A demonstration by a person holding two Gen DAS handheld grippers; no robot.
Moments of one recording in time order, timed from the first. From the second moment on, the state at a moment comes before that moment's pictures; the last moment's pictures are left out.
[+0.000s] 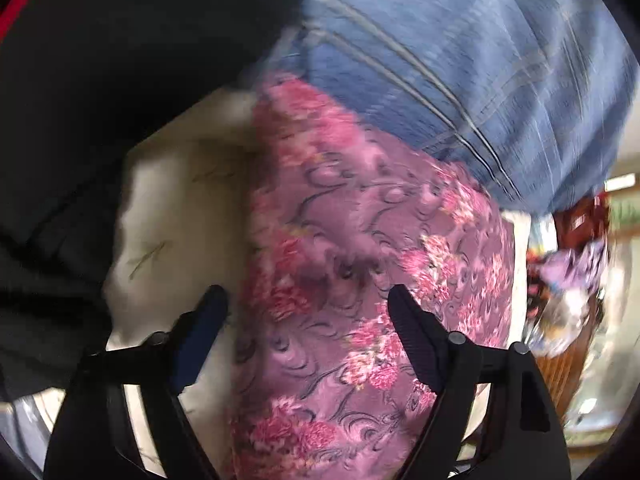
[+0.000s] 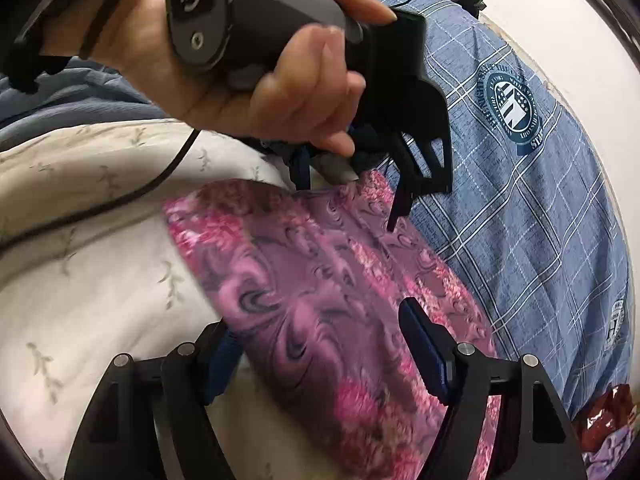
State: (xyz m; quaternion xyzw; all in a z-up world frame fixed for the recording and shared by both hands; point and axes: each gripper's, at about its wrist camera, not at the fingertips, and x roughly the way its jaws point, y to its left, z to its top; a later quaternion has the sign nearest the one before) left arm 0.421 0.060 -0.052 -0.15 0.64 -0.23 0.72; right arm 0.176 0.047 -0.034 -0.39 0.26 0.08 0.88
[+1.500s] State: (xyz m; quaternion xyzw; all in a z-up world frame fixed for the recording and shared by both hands) left arm 0.412 -0.161 0.049 -0.02 0.63 -0.15 0.76; right arm 0.134 -0.296 -0.004 0.32 0.30 0.15 0.89
